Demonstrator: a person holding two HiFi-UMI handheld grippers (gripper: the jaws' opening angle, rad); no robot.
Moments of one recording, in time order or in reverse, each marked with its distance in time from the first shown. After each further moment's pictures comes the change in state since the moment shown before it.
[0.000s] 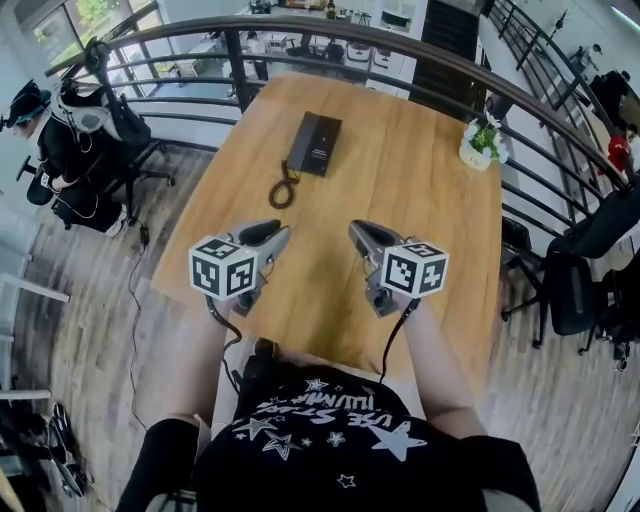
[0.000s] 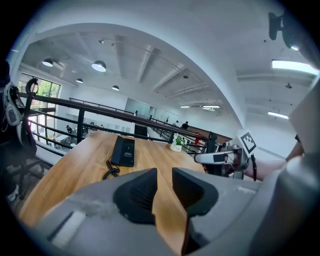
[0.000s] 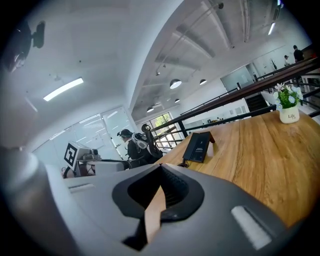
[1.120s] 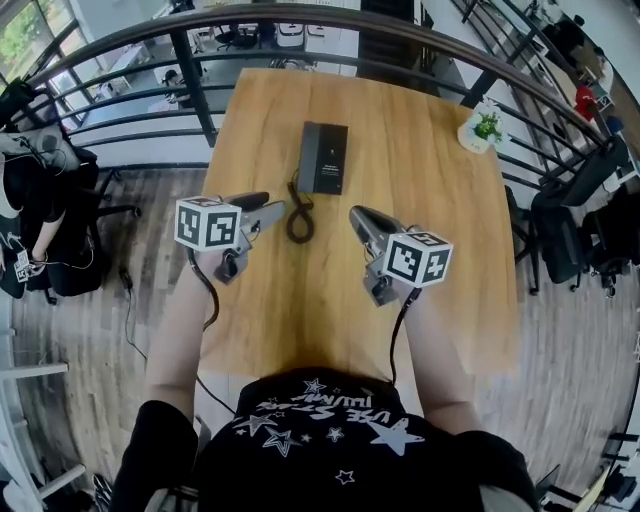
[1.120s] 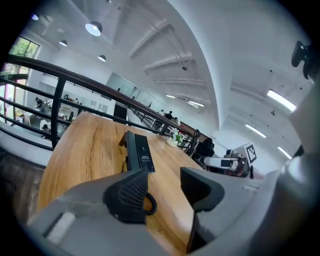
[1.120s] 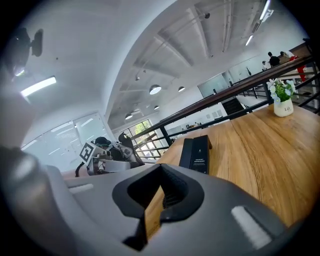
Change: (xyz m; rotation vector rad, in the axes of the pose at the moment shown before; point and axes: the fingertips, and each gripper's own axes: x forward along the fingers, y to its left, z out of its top) left arm 0.040 0.169 0.027 -0.045 0.145 -0.336; right arm 0.117 0.009 0.011 0.065 -0.145 -0.232
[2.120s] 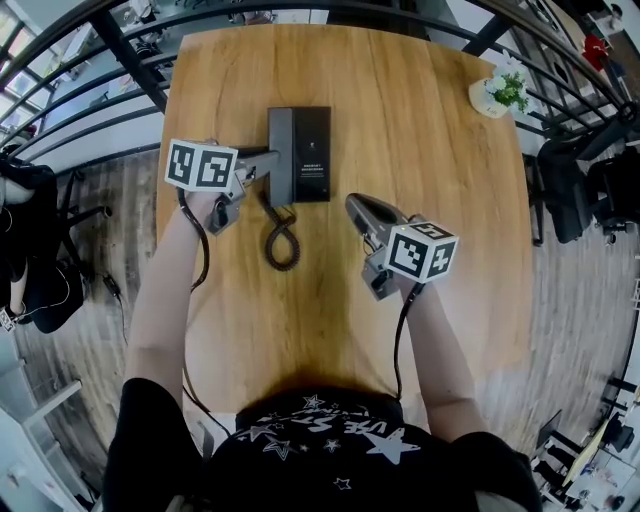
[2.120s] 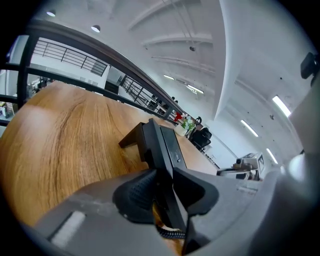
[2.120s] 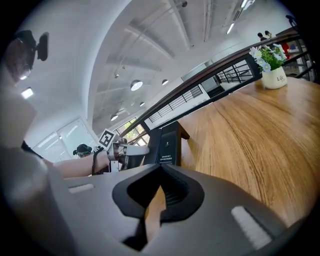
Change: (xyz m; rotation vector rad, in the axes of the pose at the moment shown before) left arm 0.170 0.120 0.045 -0.019 0.215 -0.133; right arm 0.074 -0.120 -0.019 0.160 0.048 -0.095
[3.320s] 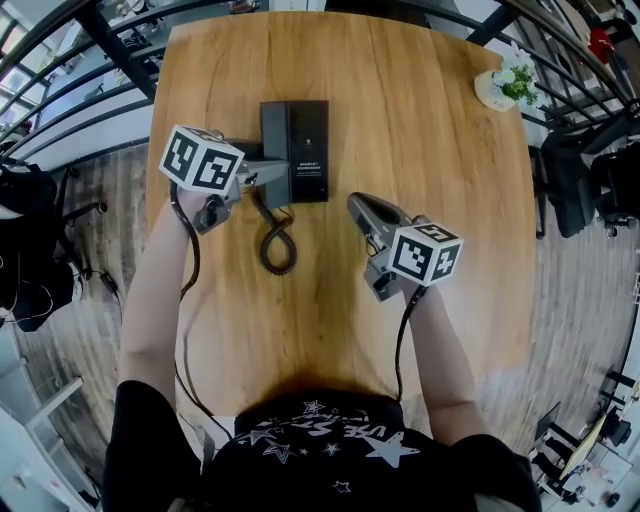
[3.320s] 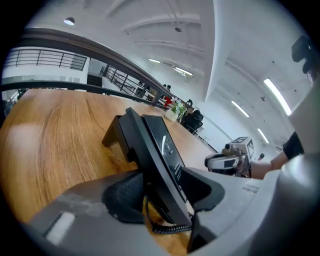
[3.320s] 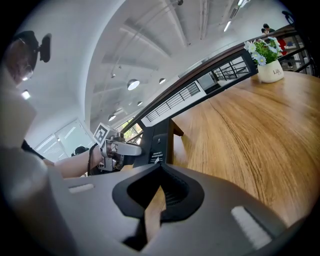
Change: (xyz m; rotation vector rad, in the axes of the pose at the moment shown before) left arm 0.015 -0.015 -0.017 0.136 0.196 -0.052; right arm 0.004 -0.020 -0.009 0.026 0.015 -0.013
